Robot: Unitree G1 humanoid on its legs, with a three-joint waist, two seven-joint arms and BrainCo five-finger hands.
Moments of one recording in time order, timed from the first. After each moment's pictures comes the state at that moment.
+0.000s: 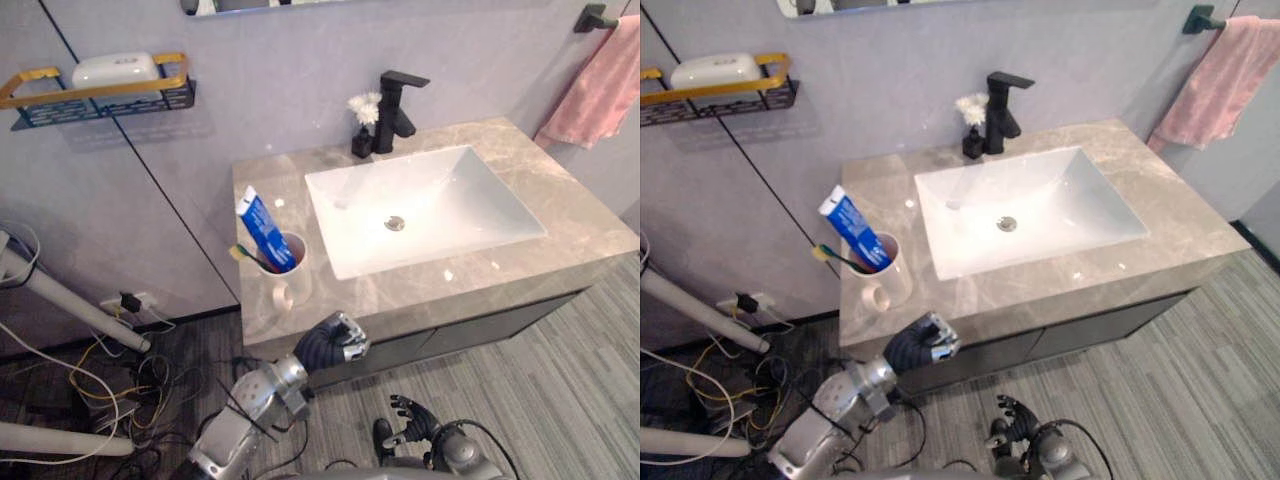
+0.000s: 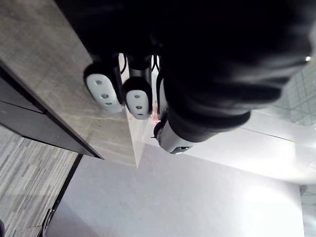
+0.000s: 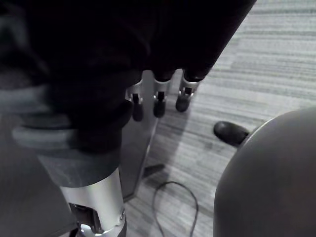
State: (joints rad) left arm 0.12 0.37 -0.53 -0.09 -0.49 -0.20 -0.39; right arm 0.01 -0.20 0.33 0.97 -0.13 -0.19 0.11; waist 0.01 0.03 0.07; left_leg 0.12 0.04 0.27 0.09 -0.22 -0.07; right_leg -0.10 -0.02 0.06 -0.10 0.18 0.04
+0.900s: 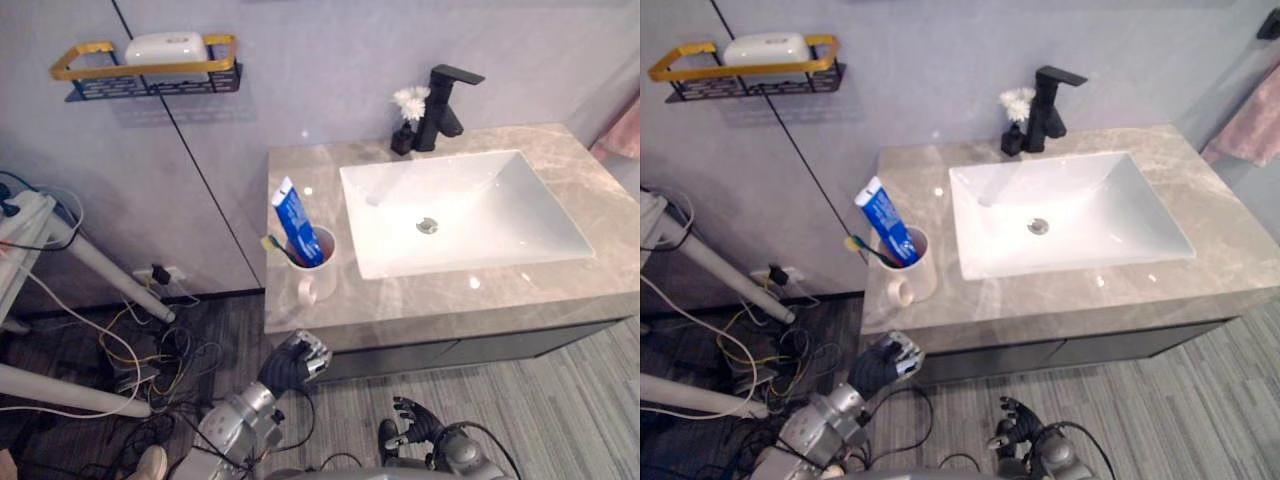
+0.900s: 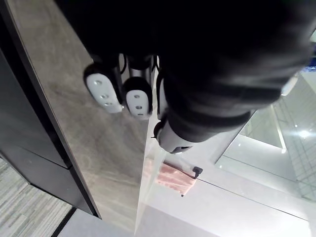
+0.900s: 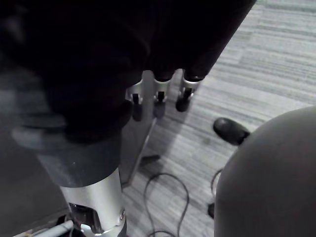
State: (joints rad) left arm 0.32 0.36 -0.36 -0.12 -0.48 -0.20 -0.38; right arm 0.00 -0.20 0.31 1.00 -0.13 -0.19 0.11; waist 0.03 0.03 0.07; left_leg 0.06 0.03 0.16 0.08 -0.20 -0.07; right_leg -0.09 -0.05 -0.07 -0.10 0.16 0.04
